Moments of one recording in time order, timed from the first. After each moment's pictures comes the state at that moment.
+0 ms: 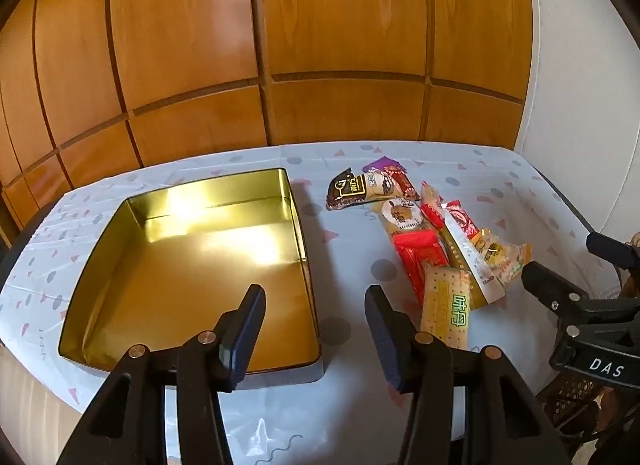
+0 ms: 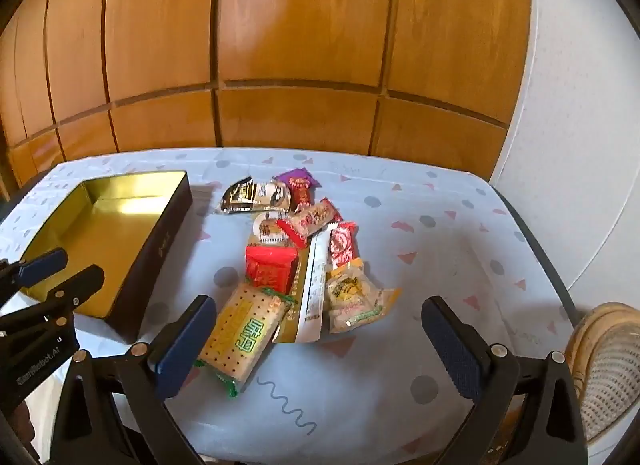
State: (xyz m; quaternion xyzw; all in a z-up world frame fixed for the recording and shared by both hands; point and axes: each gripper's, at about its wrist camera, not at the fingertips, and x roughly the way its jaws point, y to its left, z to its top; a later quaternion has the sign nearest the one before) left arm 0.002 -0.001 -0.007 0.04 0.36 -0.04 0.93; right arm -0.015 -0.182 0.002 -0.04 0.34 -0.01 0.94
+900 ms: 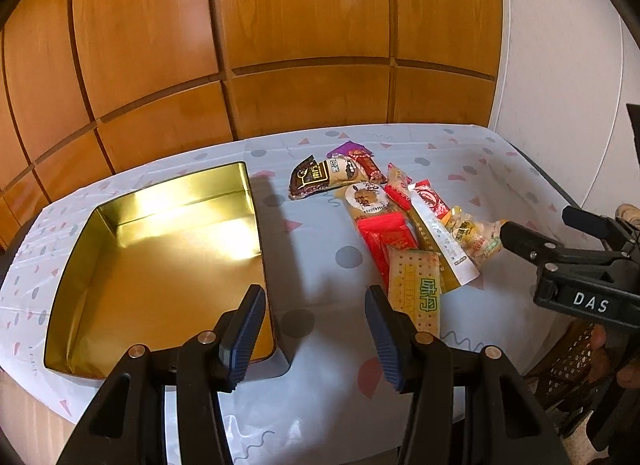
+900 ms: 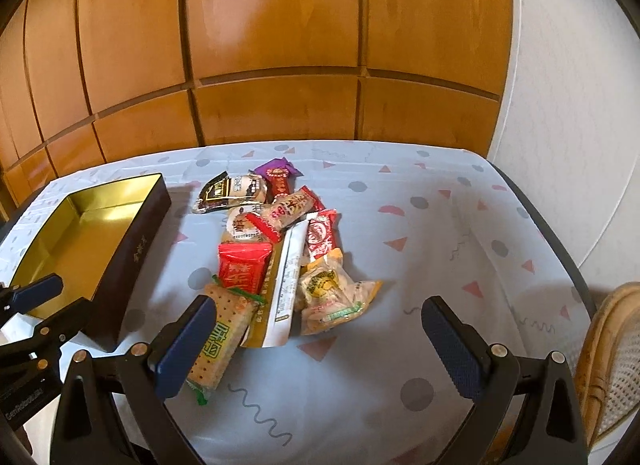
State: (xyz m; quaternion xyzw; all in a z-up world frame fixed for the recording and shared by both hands) left arm 0.001 -0.023 -0.011 0.06 0.38 -0.09 0.92; right arm 0.002 -0.219 -0.012 0.01 0.35 -0.02 0.94
